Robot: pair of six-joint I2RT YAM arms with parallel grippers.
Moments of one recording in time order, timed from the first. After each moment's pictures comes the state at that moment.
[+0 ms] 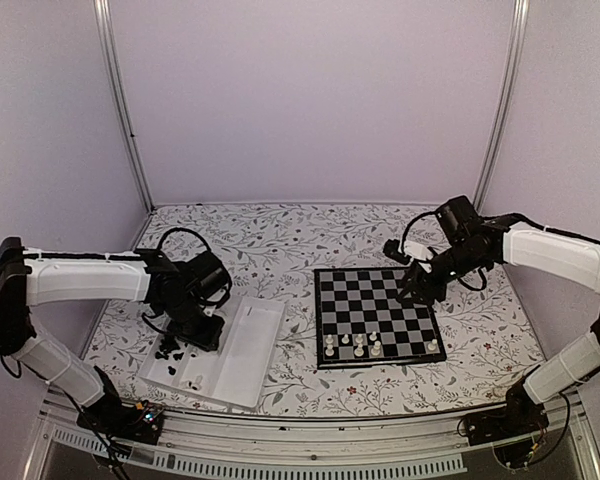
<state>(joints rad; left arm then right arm) -0.79 1.46 0.87 -0.82 -0.05 -0.45 0.46 1.45 1.01 -0.64 -0.45 -0.65</state>
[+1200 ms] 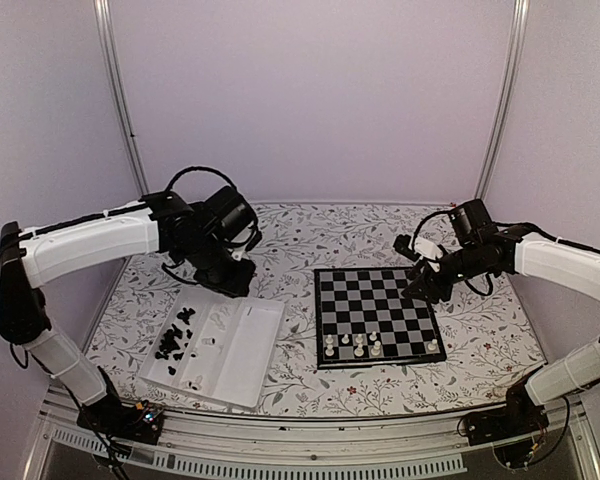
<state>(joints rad) -0.83 1.57 1.31 -0.95 -0.07 -0.42 0.42 1.35 0.91 -0.51 -0.42 -0.61</state>
